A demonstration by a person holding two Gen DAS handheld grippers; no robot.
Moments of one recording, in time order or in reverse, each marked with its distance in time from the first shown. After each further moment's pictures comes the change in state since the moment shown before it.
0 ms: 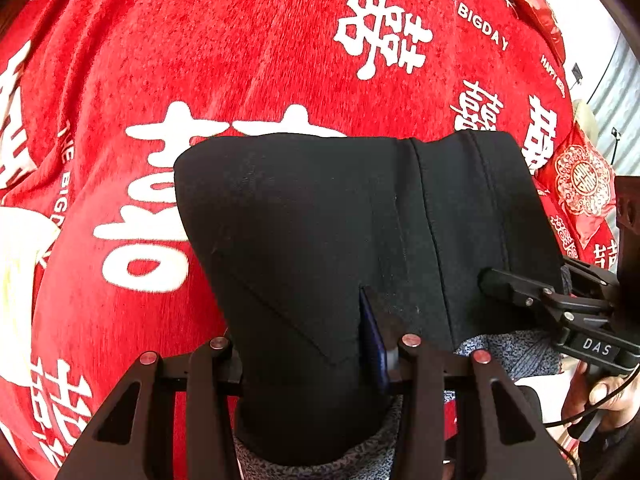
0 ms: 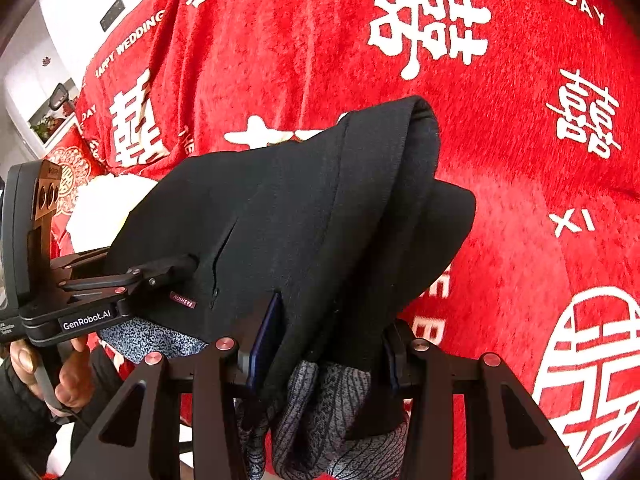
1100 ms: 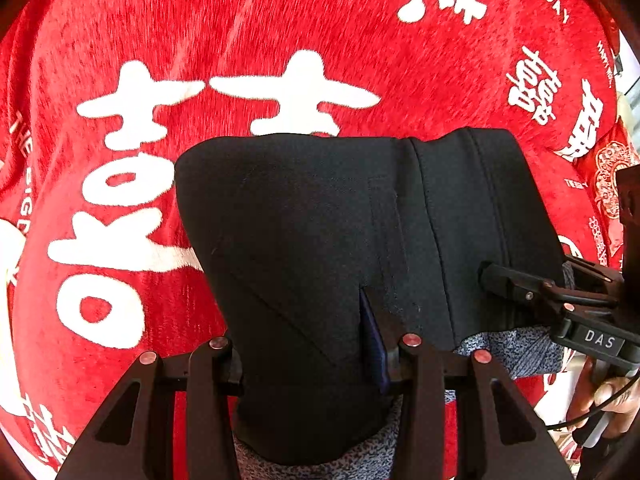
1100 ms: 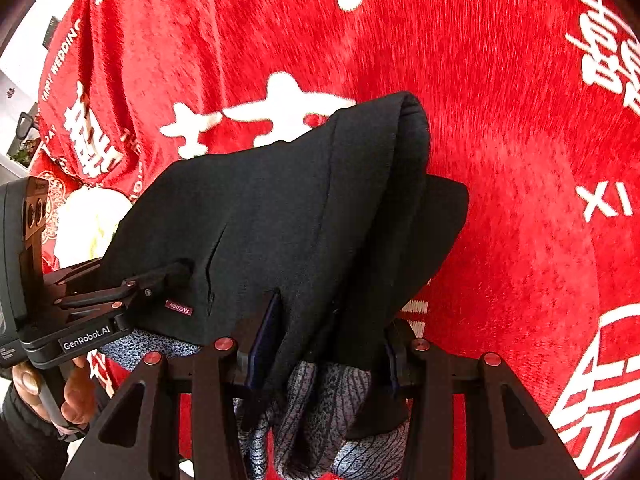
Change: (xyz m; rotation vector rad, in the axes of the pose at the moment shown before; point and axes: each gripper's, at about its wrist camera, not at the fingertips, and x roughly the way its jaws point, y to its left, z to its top) left arm 0.110 0.002 0.051 -0.033 0.215 0.056; right arm 0.099 -0.083 0.050 0.121 0.209 0.041
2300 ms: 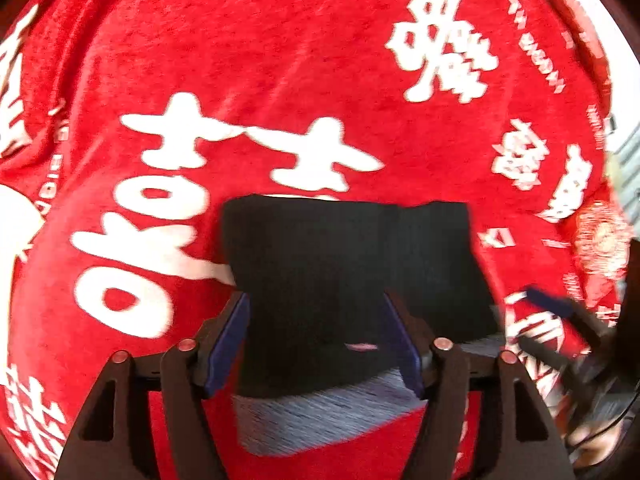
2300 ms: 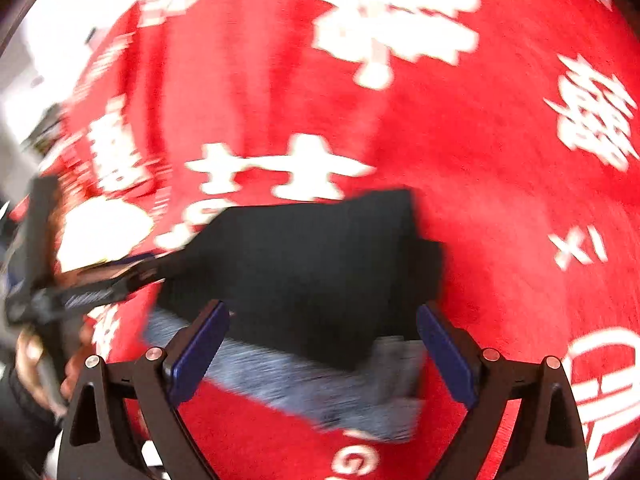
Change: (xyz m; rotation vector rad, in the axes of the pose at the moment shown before) left arm -0.061 0.015 -0.015 -0.125 -0.188 -0.090; right arm -0.070 0.027 -0.024 -0.143 -0.199 0.039
